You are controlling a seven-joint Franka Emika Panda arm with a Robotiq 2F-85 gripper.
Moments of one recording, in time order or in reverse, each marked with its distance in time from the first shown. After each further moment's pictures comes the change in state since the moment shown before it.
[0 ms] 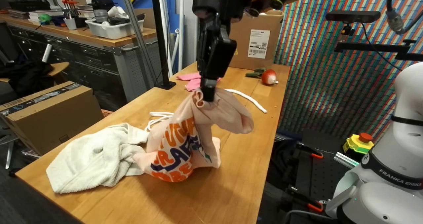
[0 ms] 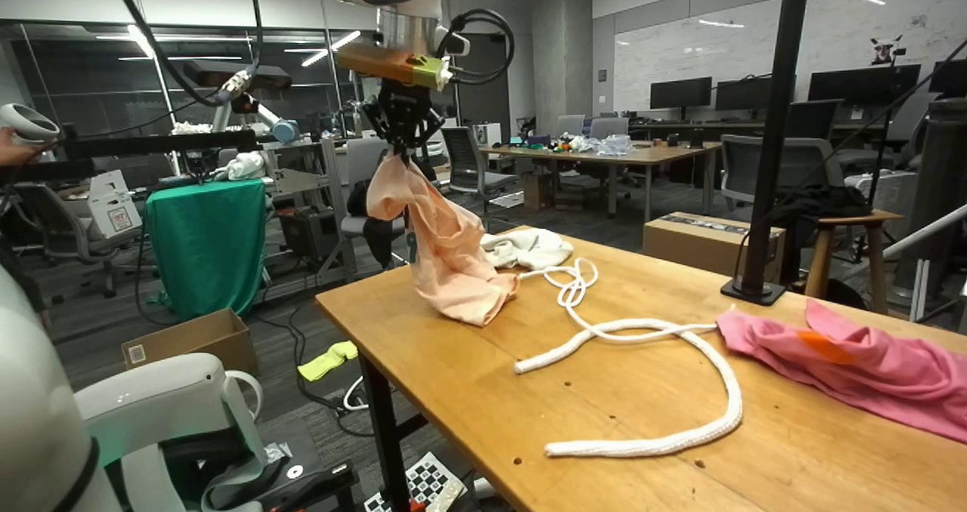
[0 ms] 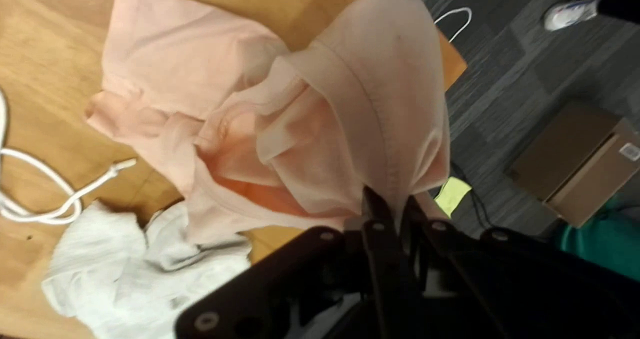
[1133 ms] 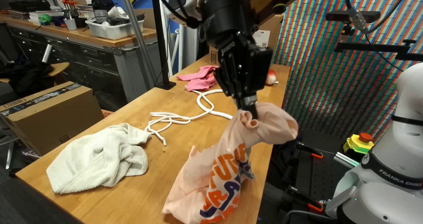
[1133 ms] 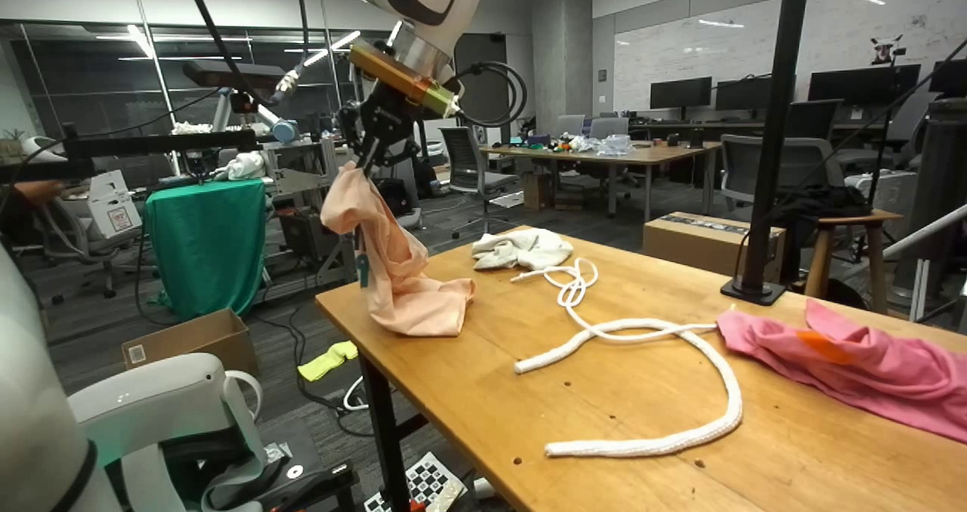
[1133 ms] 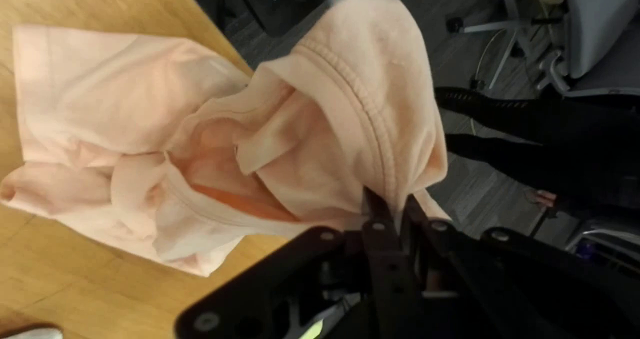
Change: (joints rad) arm -0.057 0.124 0.014 0.106 0.116 -0.384 -0.208
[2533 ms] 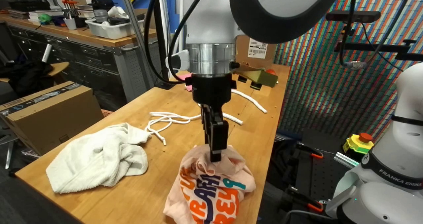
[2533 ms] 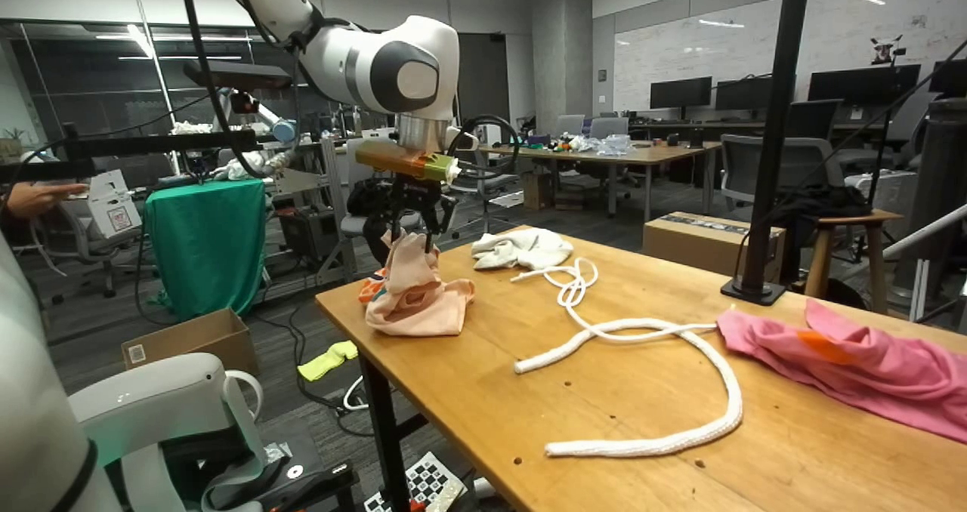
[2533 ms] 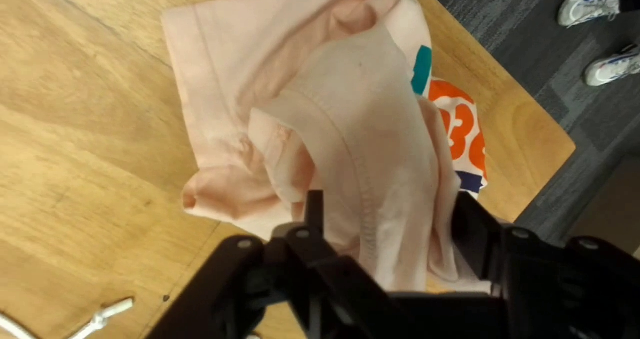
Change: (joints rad) arm 0.002 0.058 0.080 -0.234 -0.220 0.569 0.267
